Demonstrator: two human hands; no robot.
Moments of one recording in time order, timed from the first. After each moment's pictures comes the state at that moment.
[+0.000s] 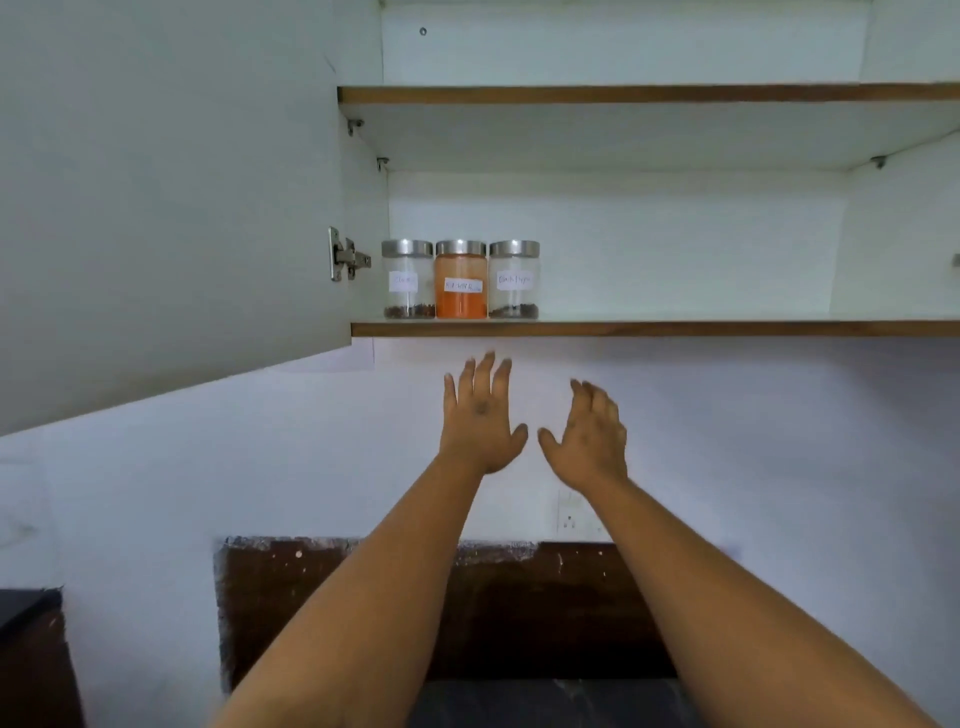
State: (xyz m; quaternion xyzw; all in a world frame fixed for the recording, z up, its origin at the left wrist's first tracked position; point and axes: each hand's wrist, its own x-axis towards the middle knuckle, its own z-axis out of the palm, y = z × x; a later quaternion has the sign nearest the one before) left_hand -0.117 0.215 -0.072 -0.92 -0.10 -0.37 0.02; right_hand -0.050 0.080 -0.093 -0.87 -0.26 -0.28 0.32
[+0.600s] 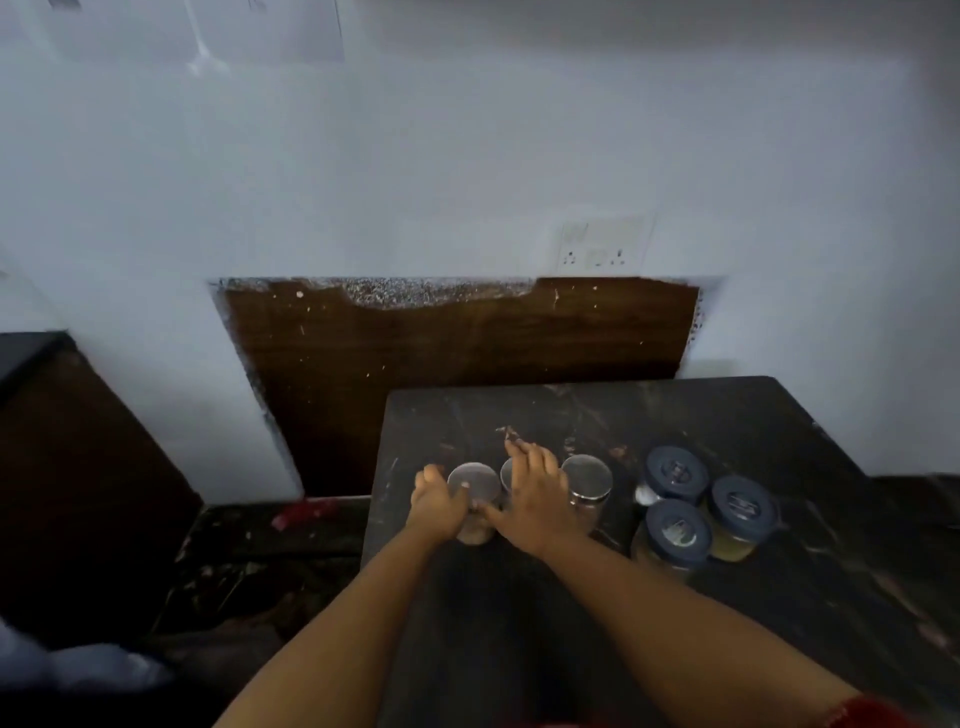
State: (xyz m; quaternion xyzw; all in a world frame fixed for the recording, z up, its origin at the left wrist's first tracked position) left_hand -0.303 0.195 -0.462 -0.82 -0.36 -0.02 -0.45; right_hand -0.245 0.056 -0.443 -0.93 -0.30 0.01 0.20
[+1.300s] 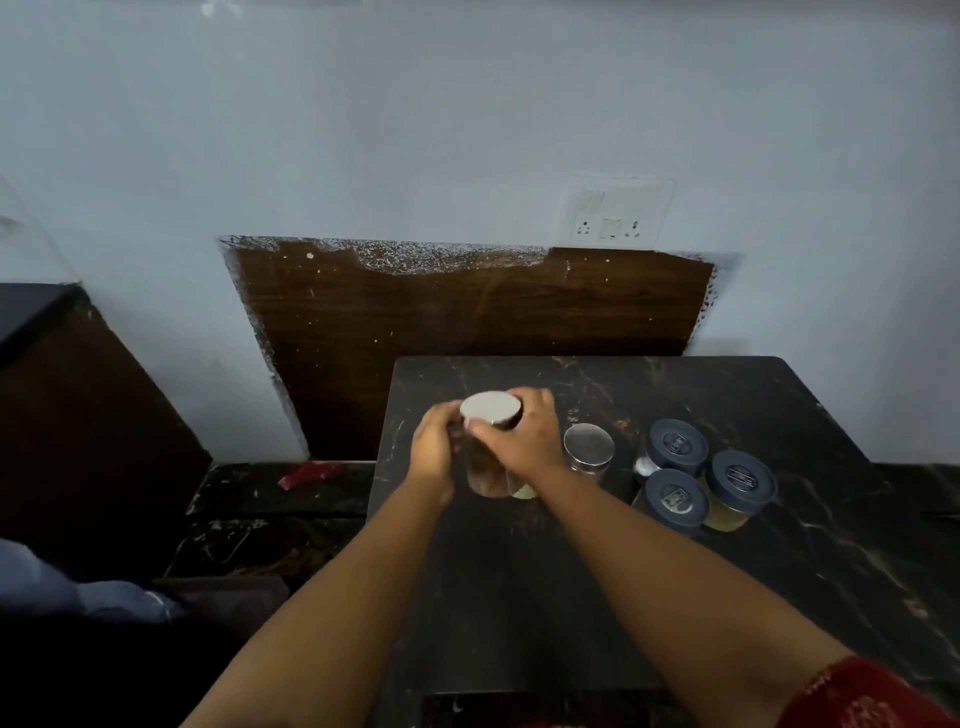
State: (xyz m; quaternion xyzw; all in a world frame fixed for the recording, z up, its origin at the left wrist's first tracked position) left_hand -0.325 0.181 -0.420 -0.53 -0.34 -0.19 -0.76; right_hand -0.253 0.084 -0.413 -0.87 -0.19 0.04 0.45
